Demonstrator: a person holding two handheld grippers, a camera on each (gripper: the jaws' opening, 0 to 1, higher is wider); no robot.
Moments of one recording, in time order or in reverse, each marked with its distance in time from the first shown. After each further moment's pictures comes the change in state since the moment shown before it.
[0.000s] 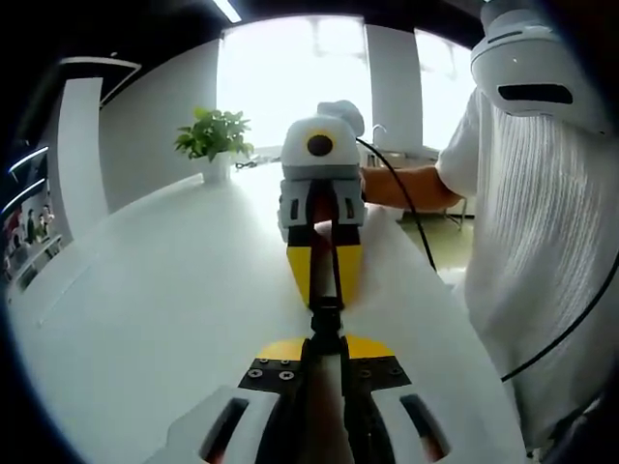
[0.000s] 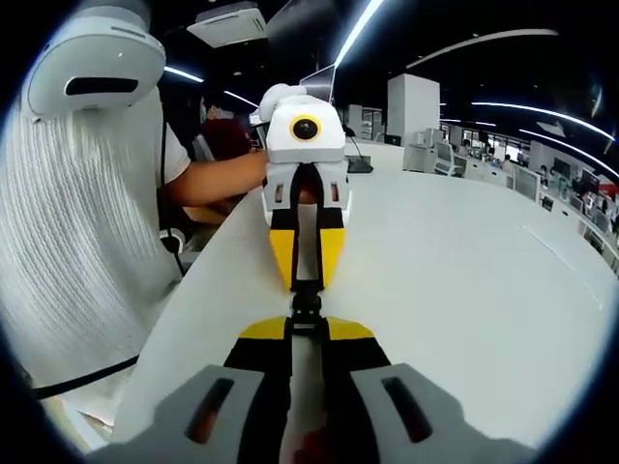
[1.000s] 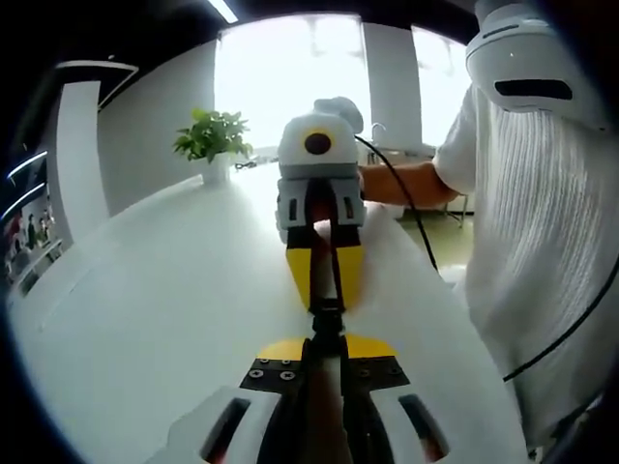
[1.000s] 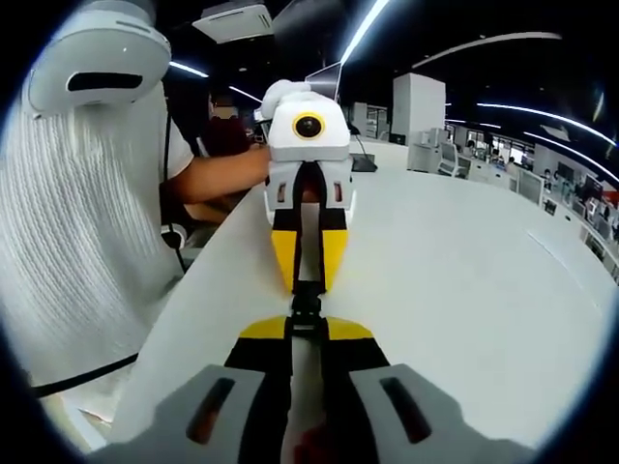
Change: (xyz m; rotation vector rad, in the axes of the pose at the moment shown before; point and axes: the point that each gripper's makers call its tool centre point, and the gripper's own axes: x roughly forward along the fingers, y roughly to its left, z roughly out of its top) left arm 0.001 0.002 0.001 0.015 -0.001 0.013; right arm 0.001 -0.001 0.000 -0.019 0.016 -0.001
